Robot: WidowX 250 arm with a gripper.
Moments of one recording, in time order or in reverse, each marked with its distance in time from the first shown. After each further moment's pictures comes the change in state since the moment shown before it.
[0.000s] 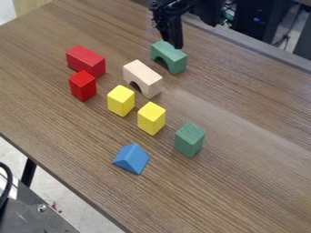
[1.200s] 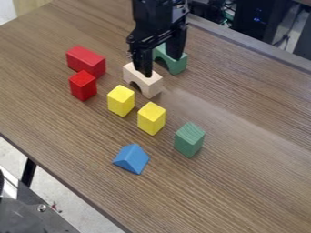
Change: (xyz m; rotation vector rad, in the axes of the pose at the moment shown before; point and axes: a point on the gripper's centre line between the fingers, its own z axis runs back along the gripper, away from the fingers) arm 0.043 0.031 -0.065 0.181 -0.030 0.082
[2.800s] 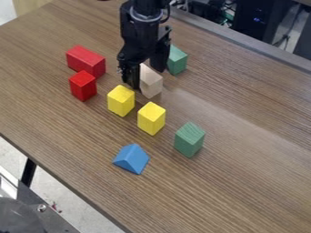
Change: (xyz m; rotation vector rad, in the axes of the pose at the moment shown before) arm 0.021 0.006 -0.034 0.018 -0.061 0.074
